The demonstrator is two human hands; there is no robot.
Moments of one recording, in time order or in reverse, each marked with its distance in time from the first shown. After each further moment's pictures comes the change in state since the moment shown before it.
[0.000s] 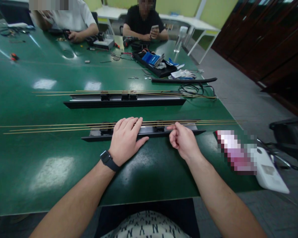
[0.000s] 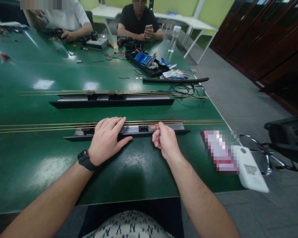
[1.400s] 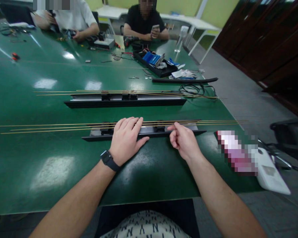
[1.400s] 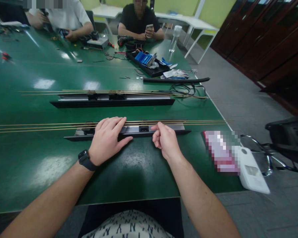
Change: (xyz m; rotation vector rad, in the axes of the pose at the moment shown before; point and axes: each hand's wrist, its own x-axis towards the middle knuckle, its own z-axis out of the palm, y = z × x) left_hand 0.000 0.001 -0.002 0.001 -0.011 -0.004; right_hand -0.002 -0.002 0.002 -0.014 0.001 0.002
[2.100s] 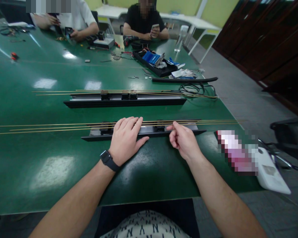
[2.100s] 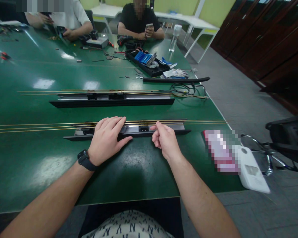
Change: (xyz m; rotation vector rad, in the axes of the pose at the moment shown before) left_hand -0.001 -0.001 0.002 -0.011 0.009 0.002; right_hand -0.002 -0.002 0.001 -0.043 -0.006 -0.016
